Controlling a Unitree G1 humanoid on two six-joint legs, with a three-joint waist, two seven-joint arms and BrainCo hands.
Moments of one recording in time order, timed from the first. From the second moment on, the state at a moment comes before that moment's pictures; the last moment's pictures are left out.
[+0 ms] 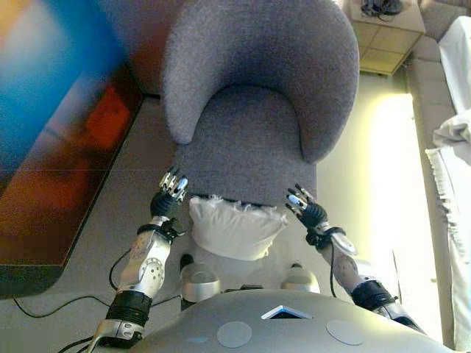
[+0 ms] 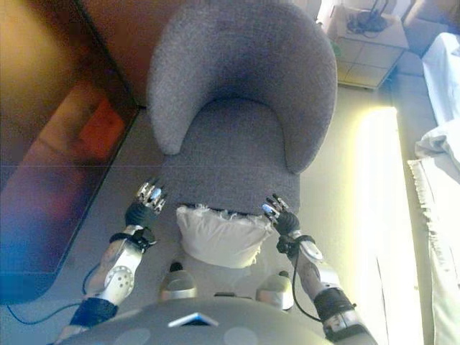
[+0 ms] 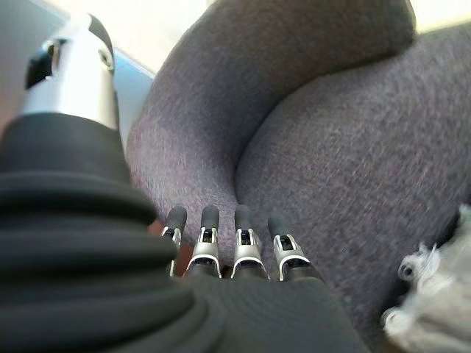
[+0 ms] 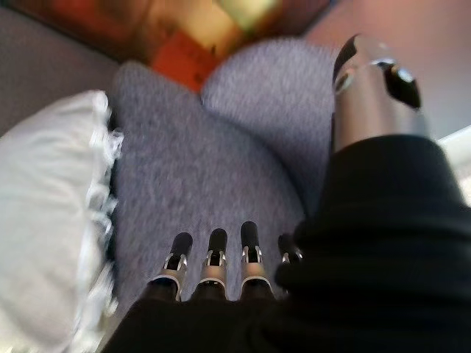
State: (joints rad) left arm 0.20 0.29 -0.15 0.23 -0.86 -0.07 -0.09; right arm 0.11 -0.29 0.29 0.41 0.79 0.01 0.15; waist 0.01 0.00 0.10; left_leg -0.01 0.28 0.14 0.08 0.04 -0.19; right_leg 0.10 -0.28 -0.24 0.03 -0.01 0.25
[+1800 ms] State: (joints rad) left arm -0.12 0.33 -0.22 0.55 -0.63 -0.18 0.08; right arm -0.18 -0.34 0.27 0.77 0.61 -0.12 -0.04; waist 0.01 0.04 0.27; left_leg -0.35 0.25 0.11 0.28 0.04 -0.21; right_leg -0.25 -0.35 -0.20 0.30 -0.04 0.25
